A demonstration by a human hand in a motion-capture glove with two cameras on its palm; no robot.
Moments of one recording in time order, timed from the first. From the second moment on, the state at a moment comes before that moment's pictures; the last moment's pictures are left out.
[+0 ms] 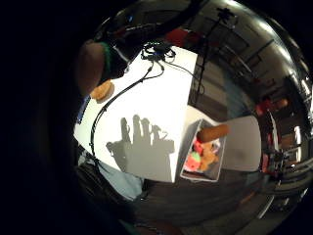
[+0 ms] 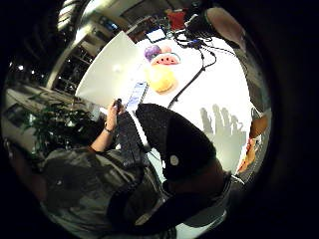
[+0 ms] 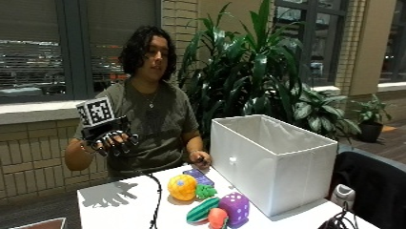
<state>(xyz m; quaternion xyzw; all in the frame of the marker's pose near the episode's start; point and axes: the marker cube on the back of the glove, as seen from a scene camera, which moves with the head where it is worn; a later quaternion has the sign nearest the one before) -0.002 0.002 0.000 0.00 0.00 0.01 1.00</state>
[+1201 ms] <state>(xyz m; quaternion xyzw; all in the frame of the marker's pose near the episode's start) -0.117 -0.155 0.194 -0.07 -0.06 -0.08 0.99</state>
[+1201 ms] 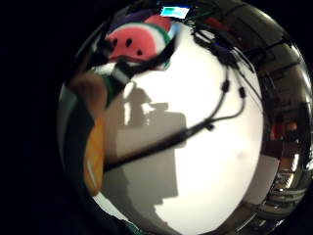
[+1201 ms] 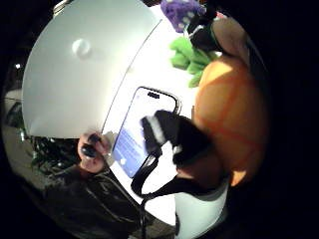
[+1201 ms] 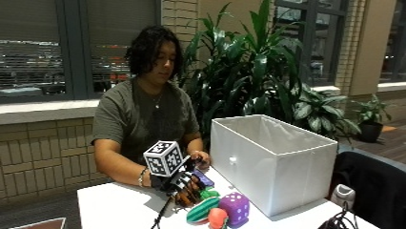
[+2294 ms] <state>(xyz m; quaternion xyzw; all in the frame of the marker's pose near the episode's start) -0.416 -0.286 -0.037 0.10 -0.19 -0.30 0.93</state>
